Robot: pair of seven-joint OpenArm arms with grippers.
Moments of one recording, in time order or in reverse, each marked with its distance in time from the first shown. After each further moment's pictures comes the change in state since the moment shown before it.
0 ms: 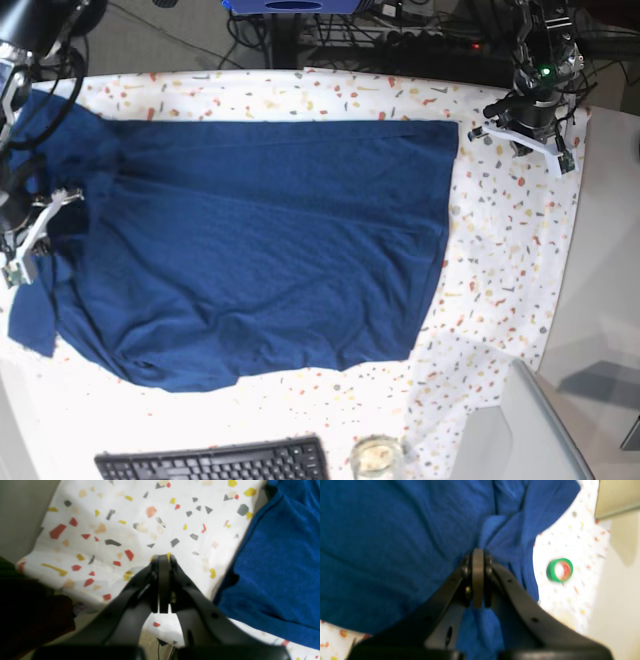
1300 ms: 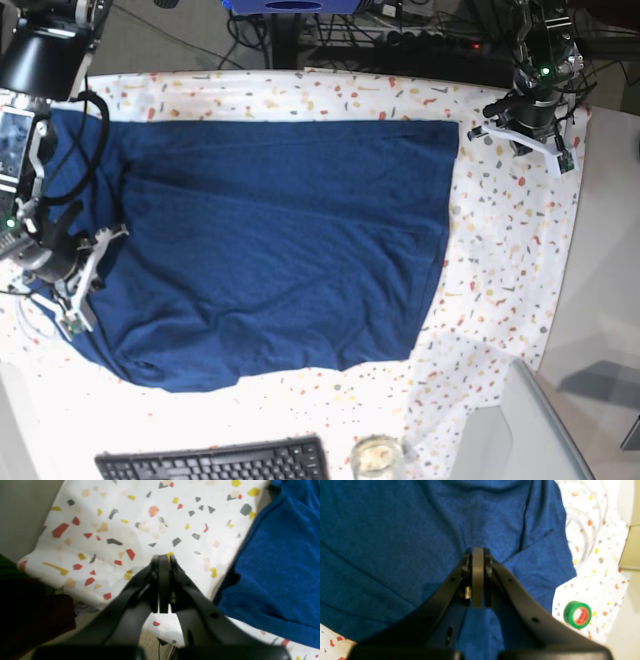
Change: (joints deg) left arm 0.0 0.1 0.0 0.0 0.2 -0.1 0.0; right arm 11.6 0.2 -12.6 -9.8 0.8 -0.3 -6.2
